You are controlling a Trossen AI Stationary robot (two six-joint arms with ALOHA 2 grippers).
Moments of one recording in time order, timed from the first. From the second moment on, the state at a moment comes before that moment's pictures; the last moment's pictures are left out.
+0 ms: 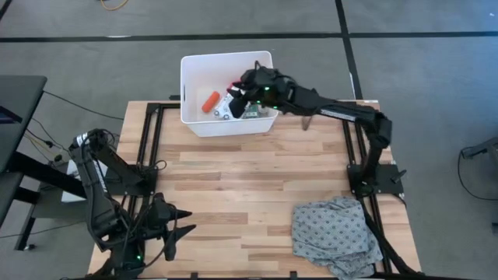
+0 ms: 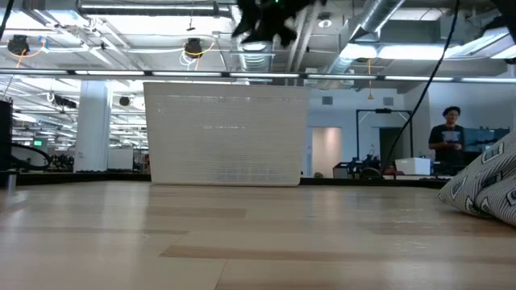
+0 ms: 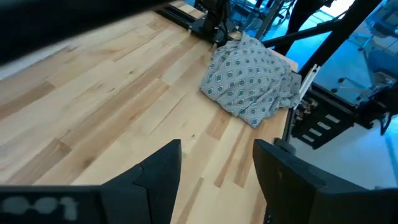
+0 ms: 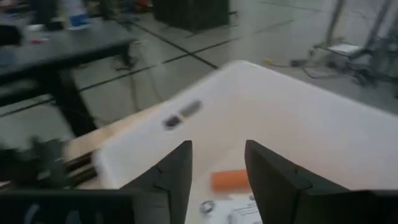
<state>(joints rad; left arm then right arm) -1.06 1.46 1.40 -1.08 -1.03 -1.48 -0.32 1.86 1.77 -0.22 0.21 0.11</state>
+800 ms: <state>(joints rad) -1.05 1.13 1.53 -1.57 -1.36 -0.99 0.21 1.32 1.96 -1.32 0.49 0.19</state>
